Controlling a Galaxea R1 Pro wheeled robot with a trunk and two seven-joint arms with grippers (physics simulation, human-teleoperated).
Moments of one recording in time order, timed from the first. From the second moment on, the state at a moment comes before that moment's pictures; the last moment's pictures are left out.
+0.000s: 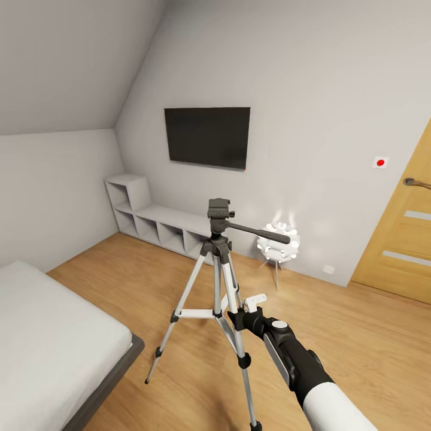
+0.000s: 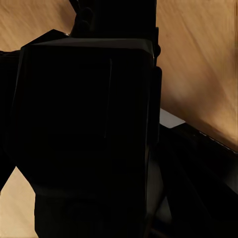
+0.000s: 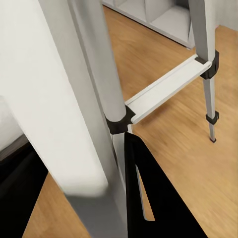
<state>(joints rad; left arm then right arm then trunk) -0.23 -0.03 -0.55 -0.01 1.04 -0.12 0.17 -0.59 0.09 0.18 -0.78 -0.02 0.27 0.24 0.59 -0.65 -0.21</state>
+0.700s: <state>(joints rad) -0.23 0.31 -0.41 -1.18 0.95 0.53 0.43 -0.59 0.07 0.17 -0.78 -0.05 0.26 0.24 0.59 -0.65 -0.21</state>
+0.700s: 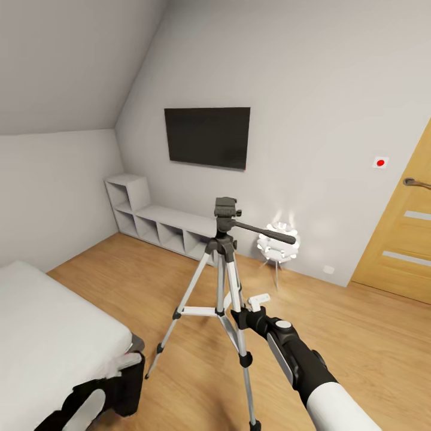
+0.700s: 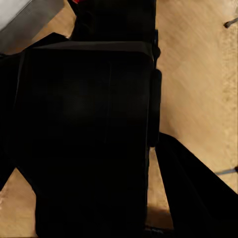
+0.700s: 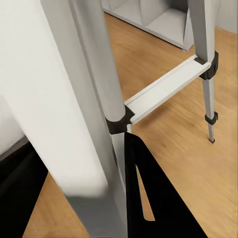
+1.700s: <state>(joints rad) -1.67 0.06 -0.10 -0.60 1.15 1.03 0.66 -0.59 0.08 0.17 -0.77 -0.03 0.24 0.25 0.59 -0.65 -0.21</state>
